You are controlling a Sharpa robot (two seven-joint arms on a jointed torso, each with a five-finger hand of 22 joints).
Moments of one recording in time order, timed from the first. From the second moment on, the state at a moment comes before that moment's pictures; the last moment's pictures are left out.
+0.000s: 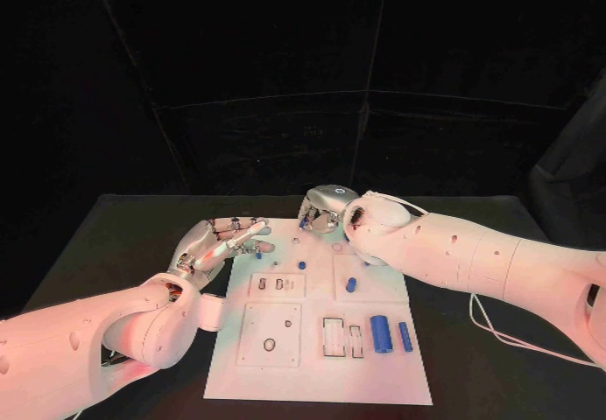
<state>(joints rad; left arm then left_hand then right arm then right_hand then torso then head) 1.19 -0.91 -0.17 1.71 0.00 -0.41 0.61 1.27 0.06 0.08 -0.02 0.05 0.93 0.23 0.09 0.06 1.01 0.17 0.09 0.07 1.13 0.12 0.19 0.20 0.17 0.89 0.23 0.31 0.12 1.23 -0.43 -0.01 1.08 -1.58 -0.28 -0.08 1.28 0.07 0.33 -0.27 0.16 1.06 0.17 0.07 0.07 1.18 0.09 0.07 0.06 1.46 0.01 1.15 0.75 0.12 1.23 0.11 1.37 1.07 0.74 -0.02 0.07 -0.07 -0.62</state>
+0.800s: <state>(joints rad) 1.19 -0.91 -0.17 1.71 0.00 -0.41 0.61 1.27 0.06 0.08 -0.02 0.05 0.93 0.23 0.09 0.06 1.01 0.18 0.09 0.07 1.13 0.12 0.19 0.20 0.17 0.90 0.24 0.31 0.12 1.24 -0.41 -0.01 1.06 -1.59 -0.27 -0.09 1.26 0.06 0.34 -0.26 0.16 1.06 0.17 0.06 0.06 1.17 0.10 0.07 0.06 1.45 0.01 1.15 0.75 0.12 1.23 0.12 1.37 1.07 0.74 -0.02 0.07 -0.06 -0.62</state>
